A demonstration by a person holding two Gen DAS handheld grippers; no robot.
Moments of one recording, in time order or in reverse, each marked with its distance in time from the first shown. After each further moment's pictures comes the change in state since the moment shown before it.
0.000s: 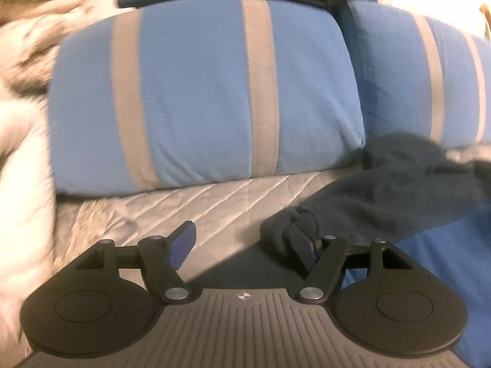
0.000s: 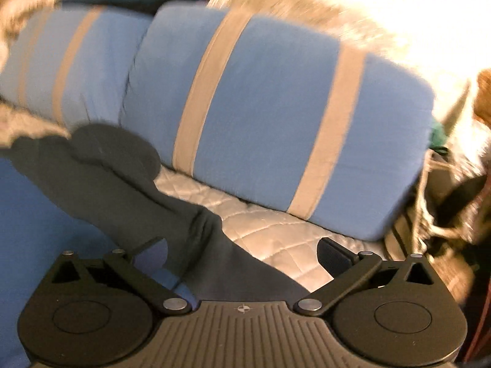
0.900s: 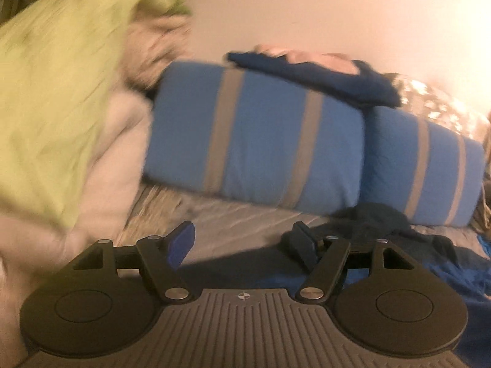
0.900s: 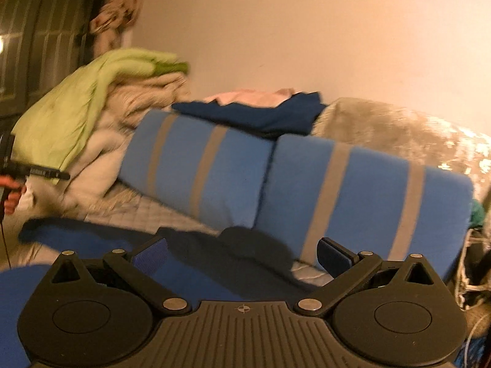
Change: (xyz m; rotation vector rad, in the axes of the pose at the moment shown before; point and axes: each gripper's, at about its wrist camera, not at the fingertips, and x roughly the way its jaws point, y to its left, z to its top) left arm -0.159 0.075 -0.041 -0.329 -0.133 0.021; right arm -0.189 0.093 0.051 -0.043 -0.257 0.346
